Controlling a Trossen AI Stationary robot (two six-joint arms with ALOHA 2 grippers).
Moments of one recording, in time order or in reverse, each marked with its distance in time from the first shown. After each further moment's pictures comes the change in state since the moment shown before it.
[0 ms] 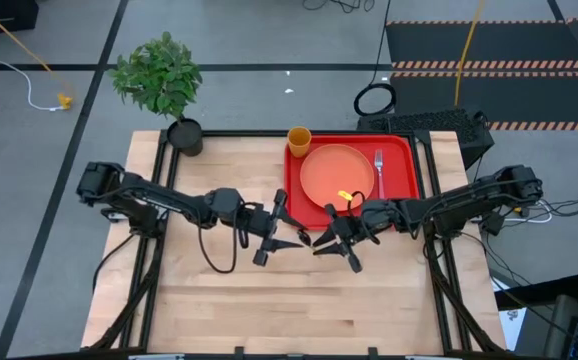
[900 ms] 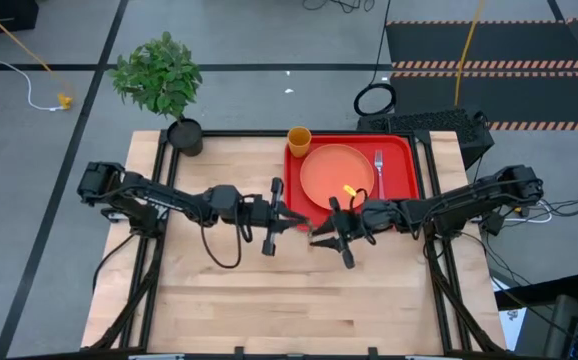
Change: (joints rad) left arm 0.016 0.011 0.000 0.058 -0.159 0.011; right arm 0.004 -0.008 0.000 -0.005 0.172 0.023
